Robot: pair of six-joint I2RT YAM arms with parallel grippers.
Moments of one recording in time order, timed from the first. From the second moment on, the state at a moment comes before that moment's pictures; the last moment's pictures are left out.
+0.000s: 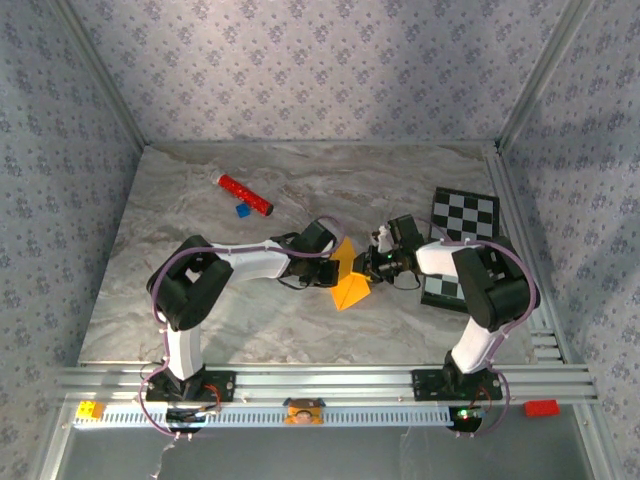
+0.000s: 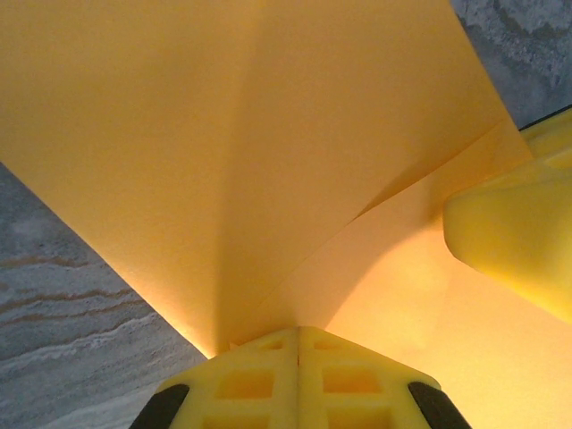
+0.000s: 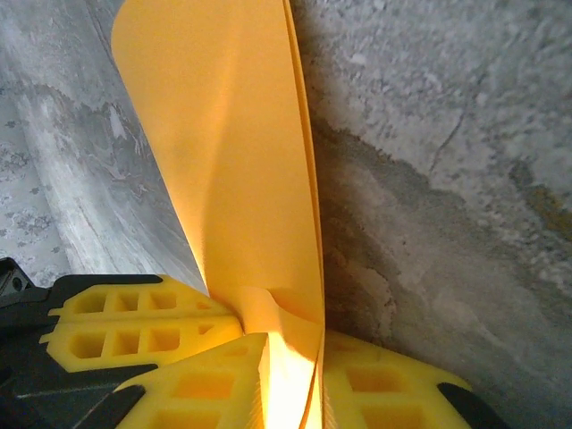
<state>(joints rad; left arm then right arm) -0.83 1.87 1.08 -0.28 0.25 -0.66 0.35 1.72 0.74 -0.05 -0.71 0.69</state>
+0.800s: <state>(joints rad) -0.80 1.43 0.87 -0.37 -0.08 -0.76 0.58 1.34 0.82 -0.28 -0.16 0.45</state>
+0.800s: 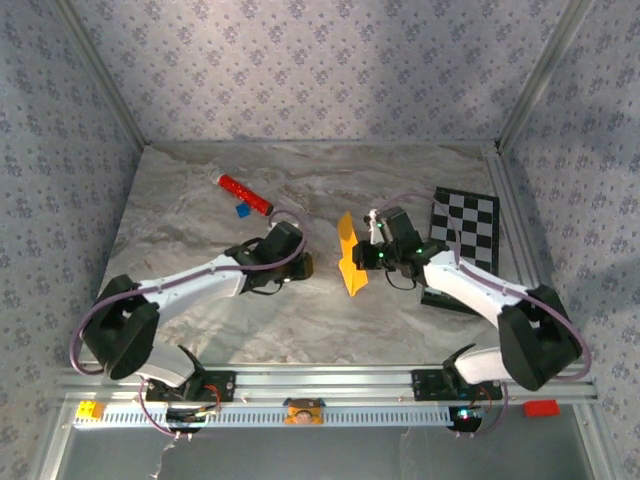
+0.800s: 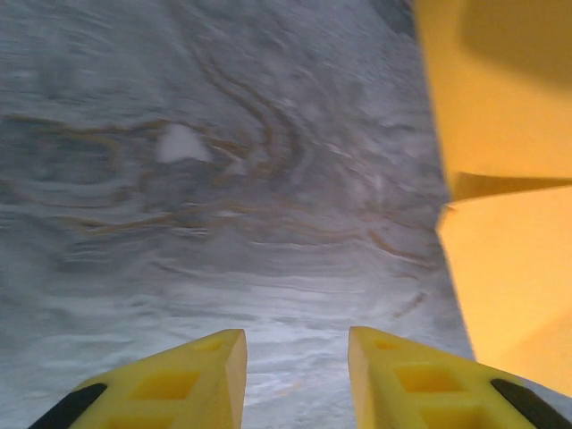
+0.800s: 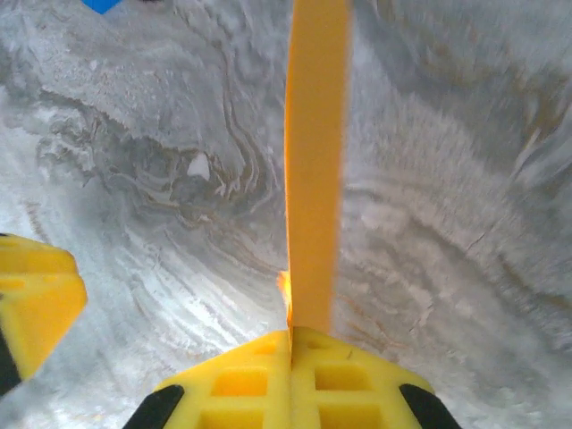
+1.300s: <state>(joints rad) -0.65 1.08 0.70 -0.43 -0.20 -0.78 0.80 1.53 1.11 -0.76 0.60 0.36</state>
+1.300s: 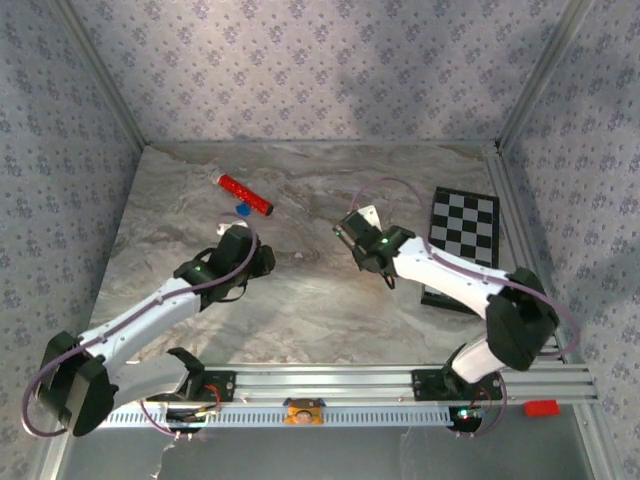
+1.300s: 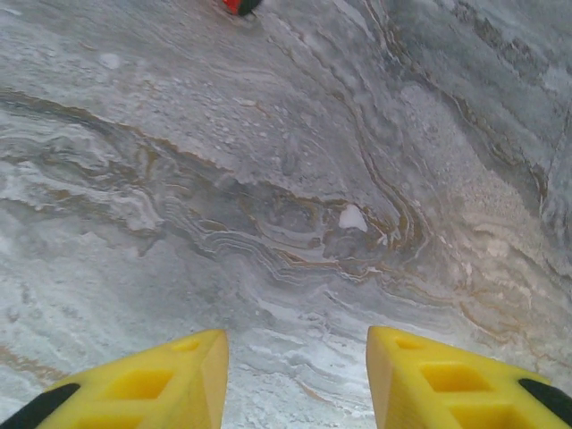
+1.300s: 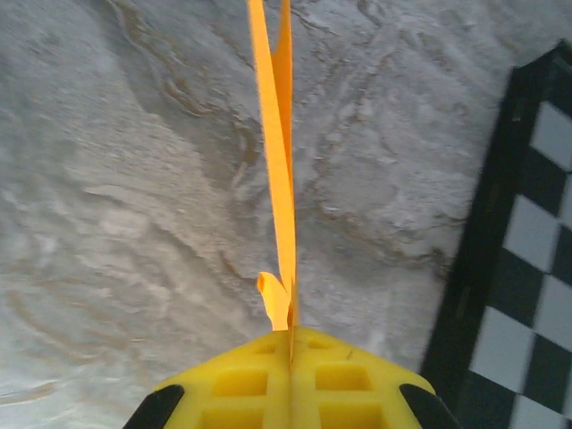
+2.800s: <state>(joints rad) -0.52 0.99 0.60 -0.37 0.10 -0.79 0.60 1.59 0.93 -0.18 -0.45 0.47</state>
